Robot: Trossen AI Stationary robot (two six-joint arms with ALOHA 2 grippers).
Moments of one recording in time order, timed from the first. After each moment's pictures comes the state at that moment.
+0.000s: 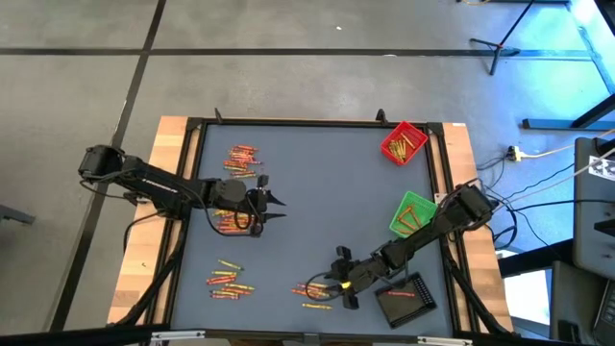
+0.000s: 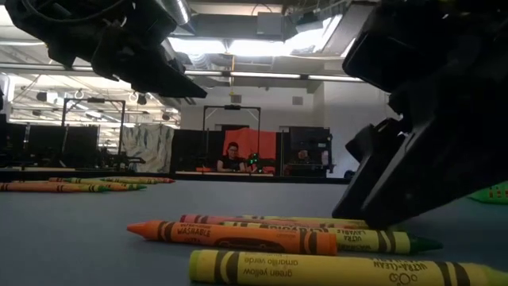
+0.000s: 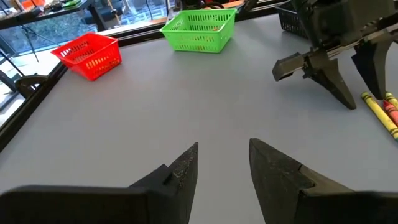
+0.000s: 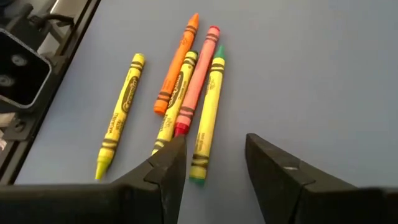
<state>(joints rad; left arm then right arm) -0.08 1.24 0.43 0.43 -0.09 0.14 0.58 1.96 0.86 0.40 0.19 0.50</state>
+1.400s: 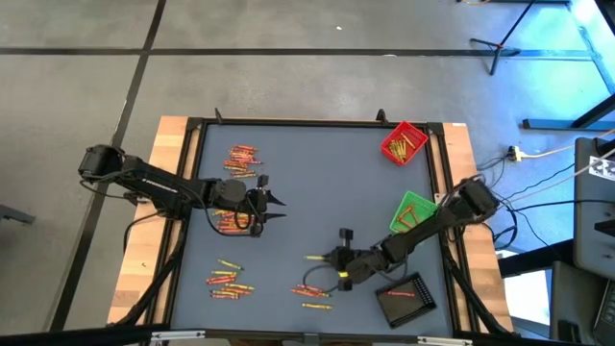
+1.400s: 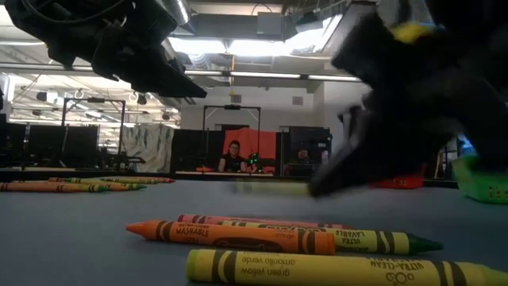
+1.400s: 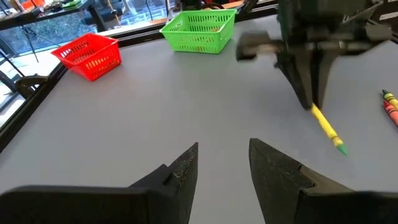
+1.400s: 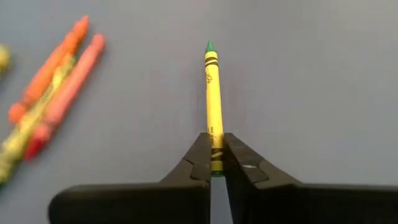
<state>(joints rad) -0.08 1.24 0.43 0.43 -0.09 0.14 0.53 1.87 0.85 0.27 0.48 0.28</state>
